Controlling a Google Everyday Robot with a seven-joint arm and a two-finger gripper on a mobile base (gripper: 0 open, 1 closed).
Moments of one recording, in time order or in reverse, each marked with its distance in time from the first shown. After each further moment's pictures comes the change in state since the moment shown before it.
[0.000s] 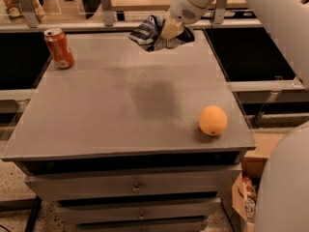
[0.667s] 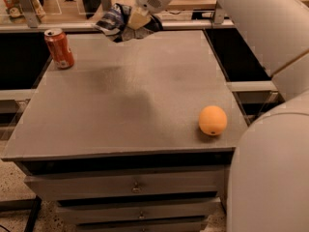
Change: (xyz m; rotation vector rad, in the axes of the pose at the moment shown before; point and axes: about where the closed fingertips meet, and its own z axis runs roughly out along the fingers) arm -0.094 0.005 0.012 -0.005 -0.080 -0.091
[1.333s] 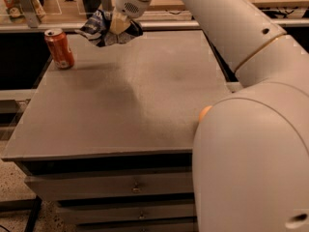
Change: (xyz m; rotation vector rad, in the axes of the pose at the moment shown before) arm -0.035 0.000 0.051 -0.054 -0.020 0.005
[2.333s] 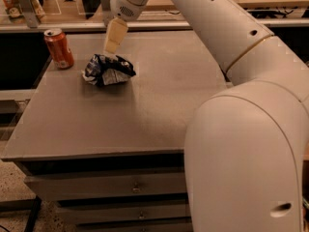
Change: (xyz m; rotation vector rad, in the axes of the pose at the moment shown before) arm -0.007 0.002 0.022 -0.024 -0.002 0.005
